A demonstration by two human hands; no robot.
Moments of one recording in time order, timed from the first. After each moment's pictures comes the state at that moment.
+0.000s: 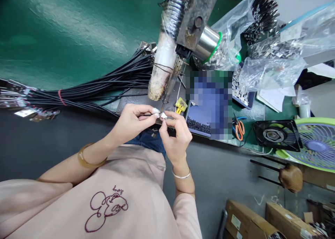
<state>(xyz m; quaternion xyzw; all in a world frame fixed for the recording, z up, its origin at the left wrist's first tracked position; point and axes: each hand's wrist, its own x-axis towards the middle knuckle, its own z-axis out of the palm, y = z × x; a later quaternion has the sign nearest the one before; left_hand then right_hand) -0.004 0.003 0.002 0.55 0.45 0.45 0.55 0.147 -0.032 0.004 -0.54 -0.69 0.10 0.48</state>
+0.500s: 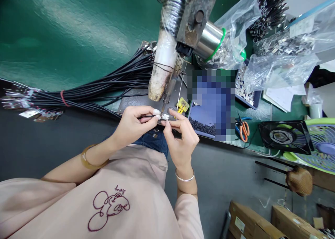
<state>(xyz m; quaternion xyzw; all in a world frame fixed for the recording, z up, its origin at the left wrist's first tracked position) 0.000 0.000 -0.001 0.59 0.47 0.46 0.47 0.151 -0.037 0.014 -0.58 -0.66 0.16 0.46</state>
